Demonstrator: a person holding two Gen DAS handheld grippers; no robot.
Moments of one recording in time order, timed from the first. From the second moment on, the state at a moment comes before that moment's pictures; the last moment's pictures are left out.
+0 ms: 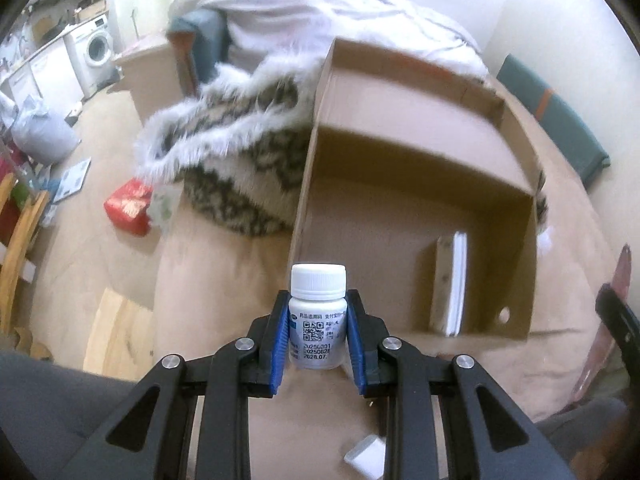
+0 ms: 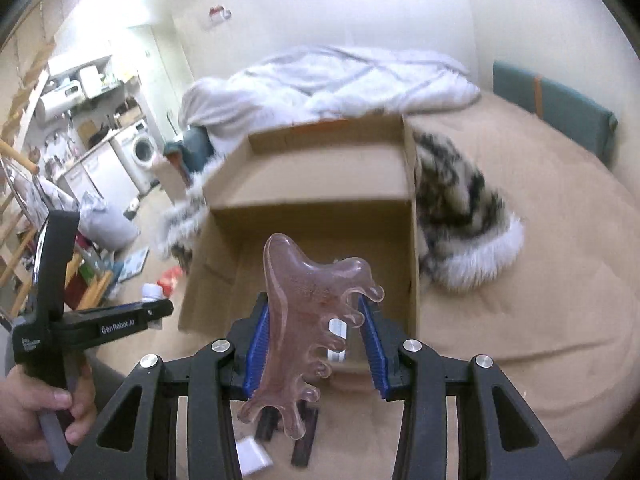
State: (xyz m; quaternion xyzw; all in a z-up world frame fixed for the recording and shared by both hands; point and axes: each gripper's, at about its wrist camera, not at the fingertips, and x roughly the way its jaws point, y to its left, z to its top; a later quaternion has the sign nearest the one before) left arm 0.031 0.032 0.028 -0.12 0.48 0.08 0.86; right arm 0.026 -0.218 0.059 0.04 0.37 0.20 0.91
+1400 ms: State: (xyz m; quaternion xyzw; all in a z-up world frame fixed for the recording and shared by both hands) left arm 0.127 -0.009 -0.071 -0.06 0.54 0.03 0.84; right arm 0.164 -0.172 -0.068 0.06 0.54 0.19 0.81
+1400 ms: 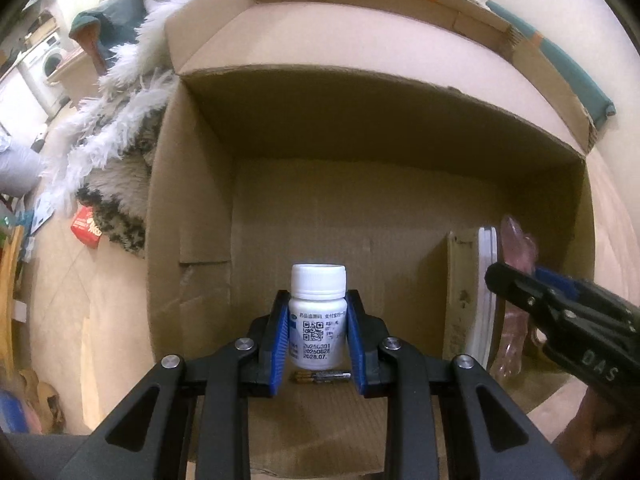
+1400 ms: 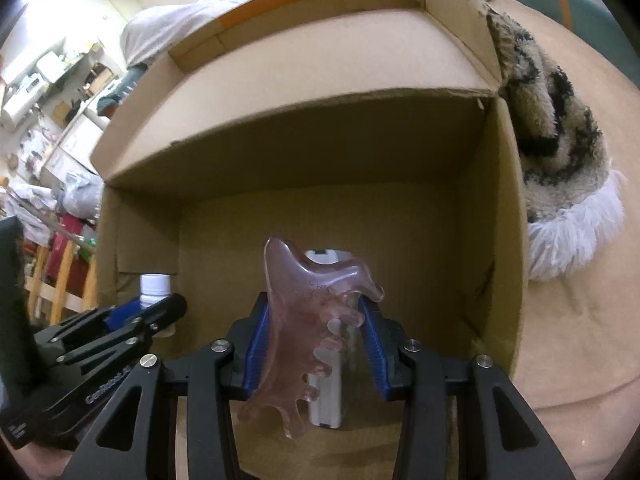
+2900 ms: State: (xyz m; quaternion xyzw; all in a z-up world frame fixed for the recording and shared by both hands) left arm 0.120 0.009 -0.047 -0.09 0.55 0.04 0.83; right arm 0.159 -0.176 -0.040 0.05 0.50 0.21 0.84
